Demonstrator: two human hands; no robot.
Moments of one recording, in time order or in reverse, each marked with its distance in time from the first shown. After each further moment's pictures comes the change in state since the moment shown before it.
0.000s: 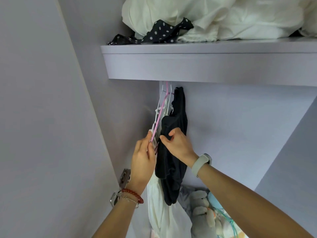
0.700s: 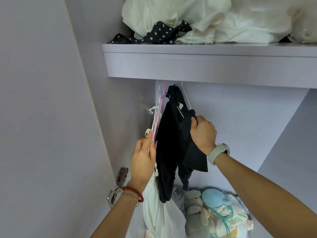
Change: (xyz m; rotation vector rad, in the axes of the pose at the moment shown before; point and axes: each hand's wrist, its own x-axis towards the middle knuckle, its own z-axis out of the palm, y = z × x) left_hand -0.006 -0.001 0.006 0.082 -0.017 0.012; right_hand 0.016 0.034 -0.055 -0.259 0.466 -0.043
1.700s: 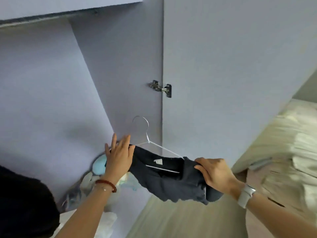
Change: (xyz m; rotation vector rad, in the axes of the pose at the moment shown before) left_hand -0.197 0.157 0.193 0.053 -0.991 0.796; right_hand -0.416 0.198 -0.273 -0.576 0.089 0.297
